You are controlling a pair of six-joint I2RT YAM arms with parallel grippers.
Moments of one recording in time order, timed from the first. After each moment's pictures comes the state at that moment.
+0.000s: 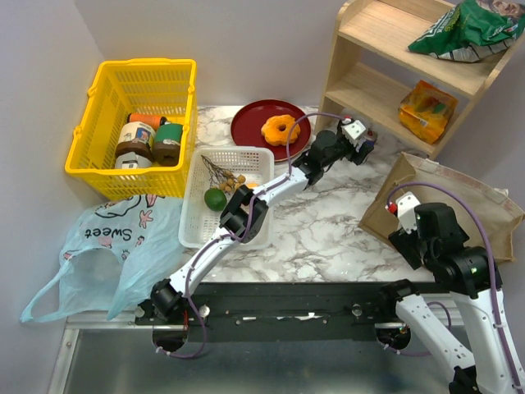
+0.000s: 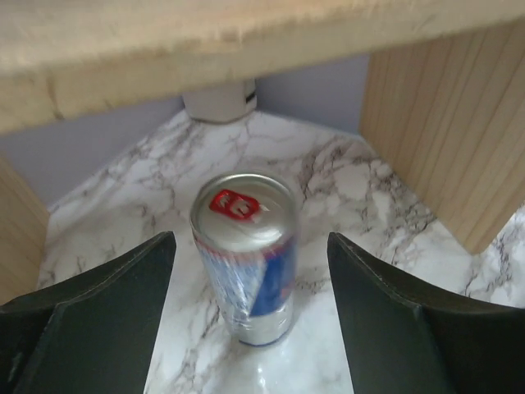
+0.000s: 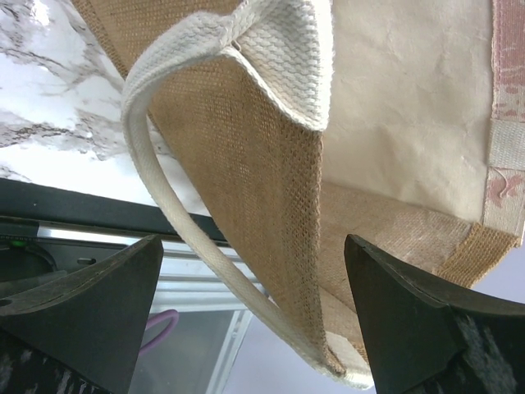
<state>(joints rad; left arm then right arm) -0.81 2.84 2.54 0.40 0.21 0.04 0.27 0.58 1.00 -1.34 0.48 -0.49</state>
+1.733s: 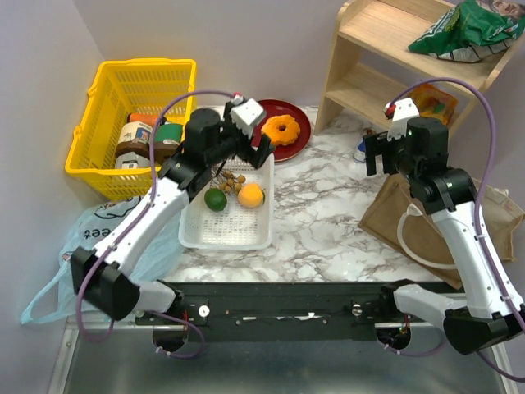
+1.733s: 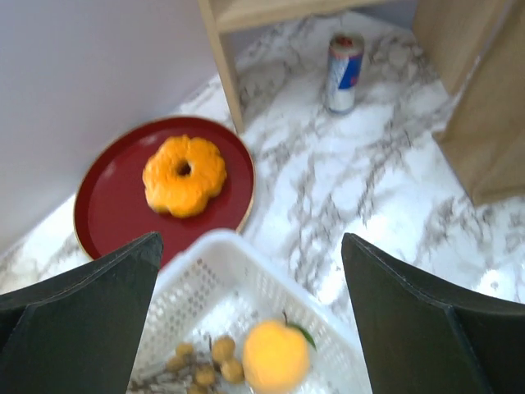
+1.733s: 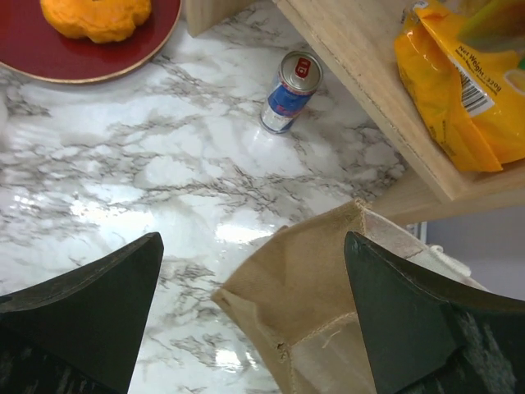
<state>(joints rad) -0.51 1.37 1.33 -0.14 0.32 0.16 0.27 1.10 1.37 -0.76 0.19 -0.14</state>
